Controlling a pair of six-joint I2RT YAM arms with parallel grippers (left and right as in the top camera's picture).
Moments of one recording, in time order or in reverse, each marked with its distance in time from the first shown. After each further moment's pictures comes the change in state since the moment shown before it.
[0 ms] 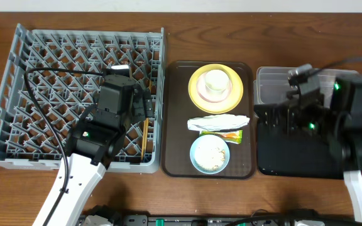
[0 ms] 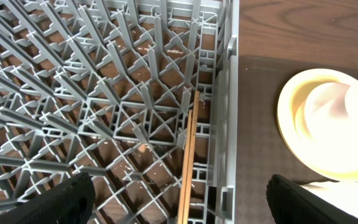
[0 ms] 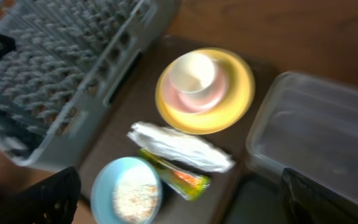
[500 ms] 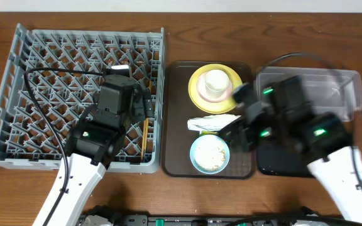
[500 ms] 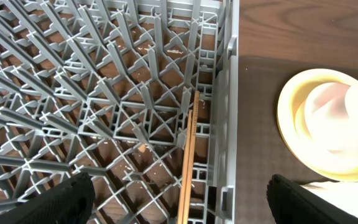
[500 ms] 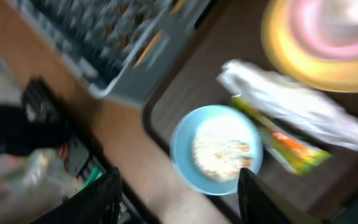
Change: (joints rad) left arm 0.000 0.000 0.000 0.000 0.000 0.000; right arm 0.441 0.127 0.007 -0.097 0.048 0.140
